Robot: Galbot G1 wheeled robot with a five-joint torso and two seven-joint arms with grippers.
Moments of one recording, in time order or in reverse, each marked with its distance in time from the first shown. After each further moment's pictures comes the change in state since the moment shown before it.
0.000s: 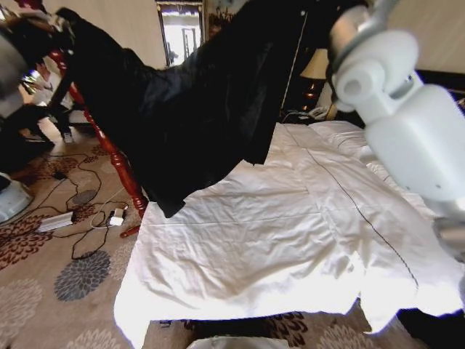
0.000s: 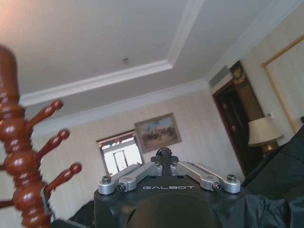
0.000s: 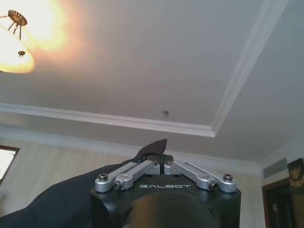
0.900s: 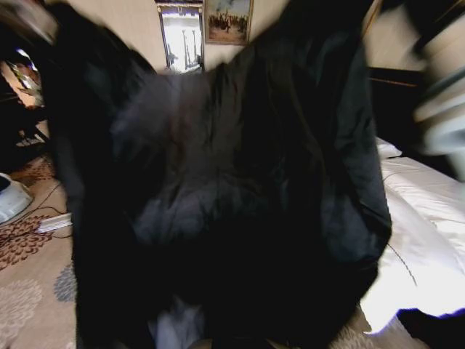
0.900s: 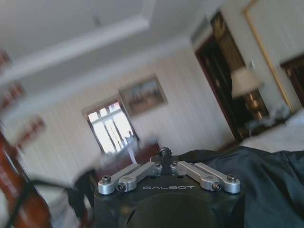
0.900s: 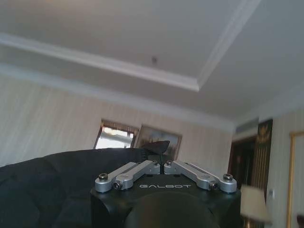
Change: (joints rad) left arm 0.294 -0.098 -0.002 -0.033 0.195 0.106 -0.025; right arm -0.377 0.031 0.112 -0.041 -0.207 -0.100 -0.034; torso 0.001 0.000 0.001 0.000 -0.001
